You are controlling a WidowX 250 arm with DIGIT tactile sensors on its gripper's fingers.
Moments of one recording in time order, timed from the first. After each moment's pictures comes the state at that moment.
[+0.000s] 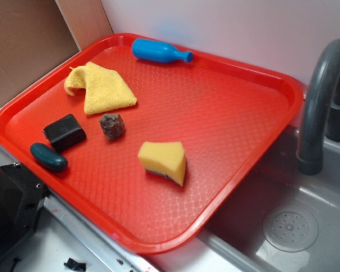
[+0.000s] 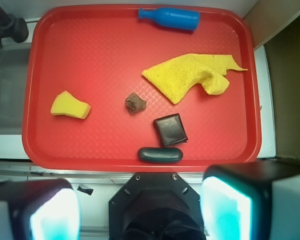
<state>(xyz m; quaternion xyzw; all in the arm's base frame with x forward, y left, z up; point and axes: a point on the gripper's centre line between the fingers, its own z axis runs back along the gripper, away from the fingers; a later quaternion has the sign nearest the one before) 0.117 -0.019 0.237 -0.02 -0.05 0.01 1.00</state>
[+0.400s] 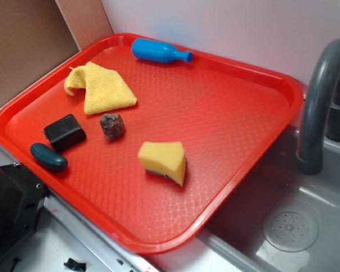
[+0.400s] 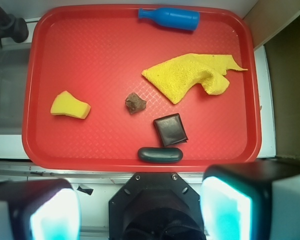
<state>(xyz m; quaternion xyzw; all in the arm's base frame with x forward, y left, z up) 0.115 -0.019 0.233 -0.02 -0.04 0.00 1.00</state>
